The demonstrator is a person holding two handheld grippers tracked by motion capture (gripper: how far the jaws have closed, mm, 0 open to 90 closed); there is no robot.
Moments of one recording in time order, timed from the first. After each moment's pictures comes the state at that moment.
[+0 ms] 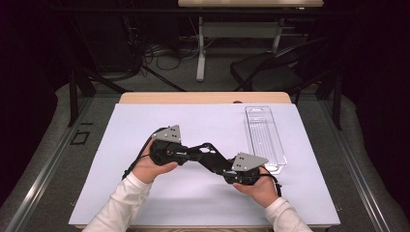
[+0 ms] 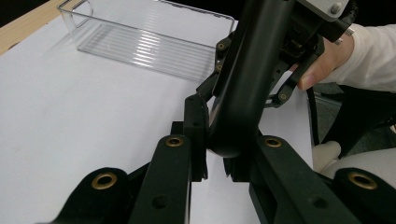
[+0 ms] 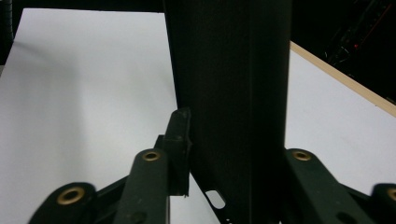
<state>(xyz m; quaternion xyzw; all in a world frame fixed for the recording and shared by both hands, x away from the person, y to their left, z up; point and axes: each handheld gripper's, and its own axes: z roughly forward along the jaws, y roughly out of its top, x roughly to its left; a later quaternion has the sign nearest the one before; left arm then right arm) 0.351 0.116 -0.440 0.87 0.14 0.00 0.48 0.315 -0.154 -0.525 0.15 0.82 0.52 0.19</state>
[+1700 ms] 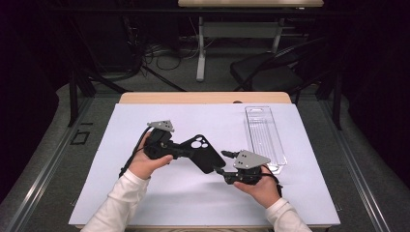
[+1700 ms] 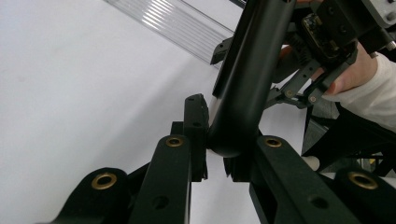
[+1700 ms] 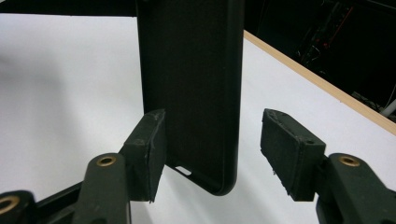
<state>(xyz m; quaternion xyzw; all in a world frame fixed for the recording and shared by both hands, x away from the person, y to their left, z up) 0.368 0.134 -0.444 0.85 0.26 -0.06 0.45 0.315 -0.157 -0.518 0.19 0.80 0.52 0.23</state>
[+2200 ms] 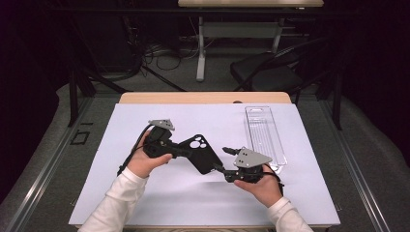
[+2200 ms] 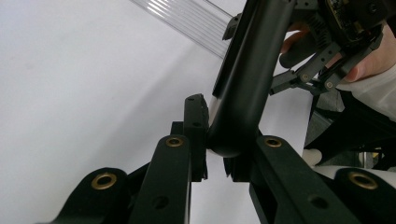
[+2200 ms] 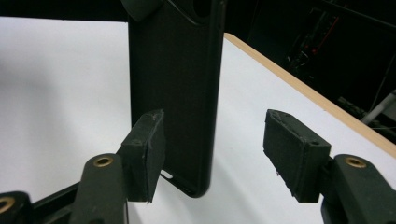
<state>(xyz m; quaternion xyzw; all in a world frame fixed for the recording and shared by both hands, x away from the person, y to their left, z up) 0.369 0.134 -0.437 0.86 0.27 -0.06 0.42 0.313 -0.157 -0.505 0.18 0.80 0.51 0.25</state>
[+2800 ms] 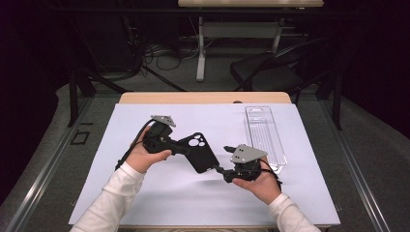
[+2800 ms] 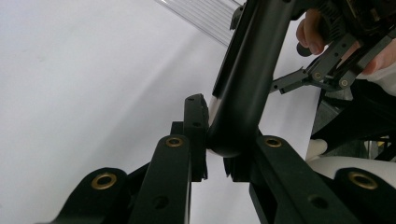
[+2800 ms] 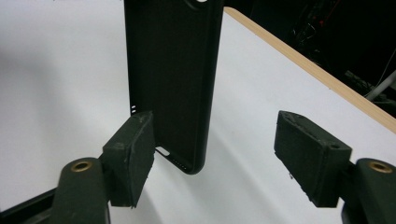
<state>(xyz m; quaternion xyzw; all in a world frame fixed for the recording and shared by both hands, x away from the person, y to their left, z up) 0.379 0.132 -0.429 0.88 0.27 -0.06 0.39 0.318 -0.152 -0.496 0.21 0.83 0.47 0.23</state>
